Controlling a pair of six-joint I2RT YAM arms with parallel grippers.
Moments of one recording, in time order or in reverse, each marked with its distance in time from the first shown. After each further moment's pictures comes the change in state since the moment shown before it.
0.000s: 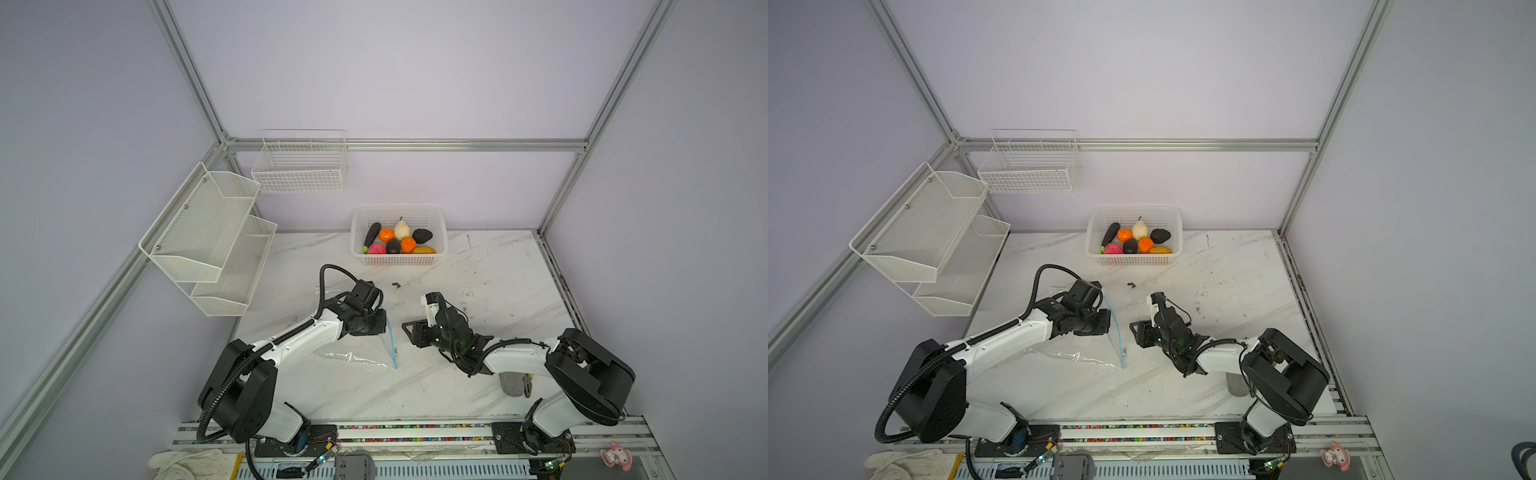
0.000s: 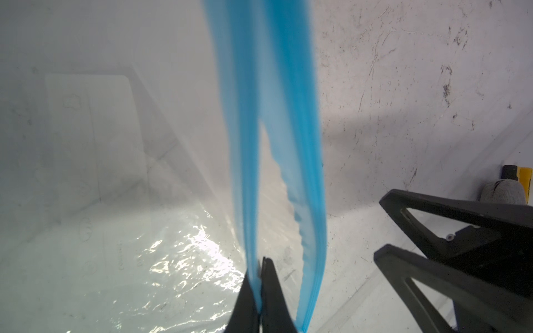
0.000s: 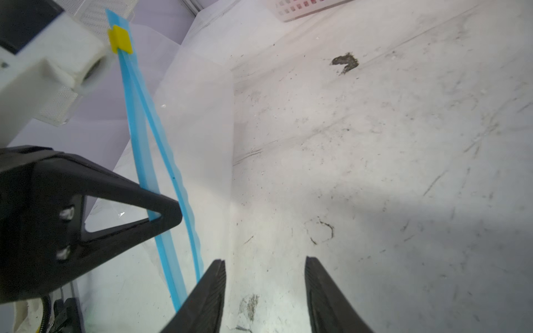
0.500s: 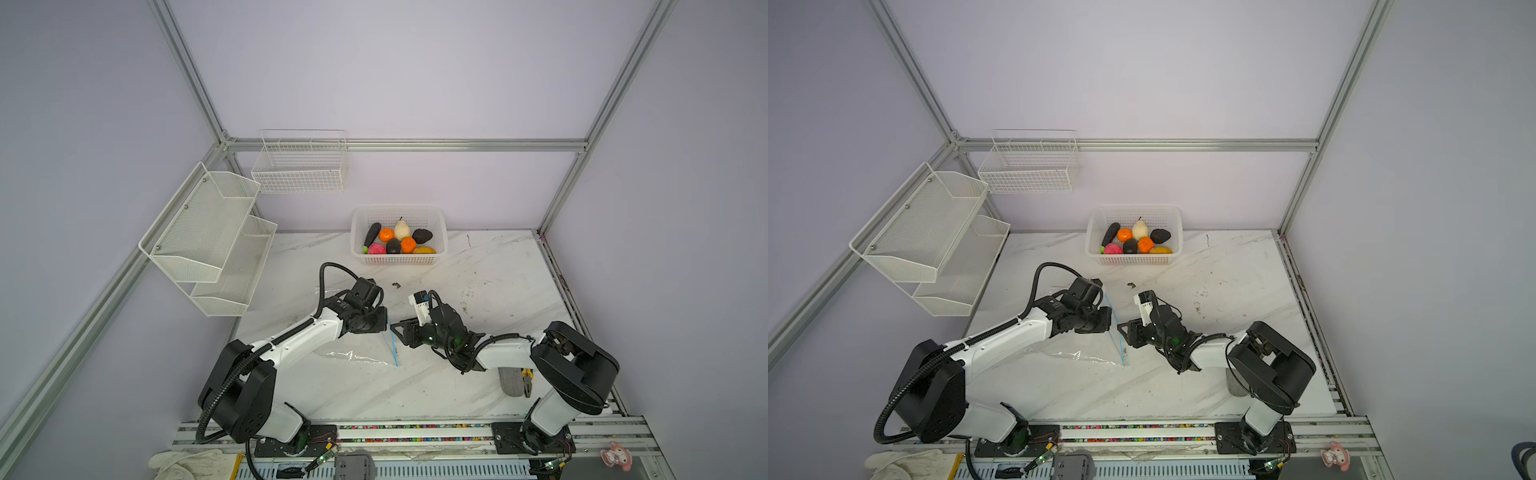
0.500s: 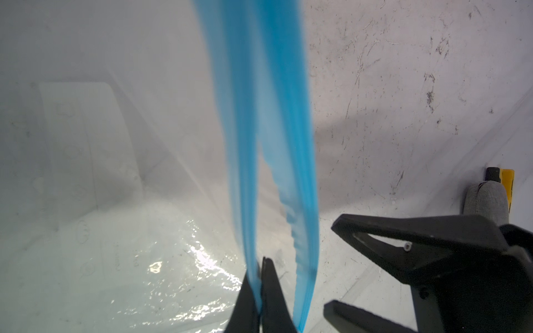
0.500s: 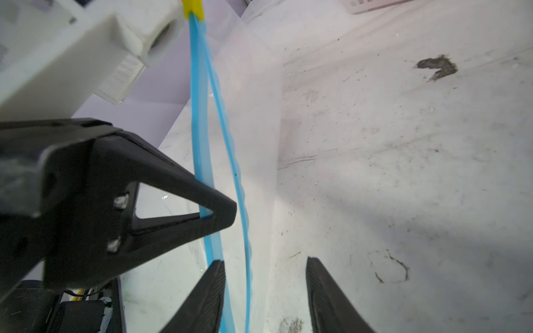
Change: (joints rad) left arm 0.000 0.000 0.021 -0.001 0.008 0.000; right arm 0.005 0.114 0.054 0.127 -0.143 -0.065
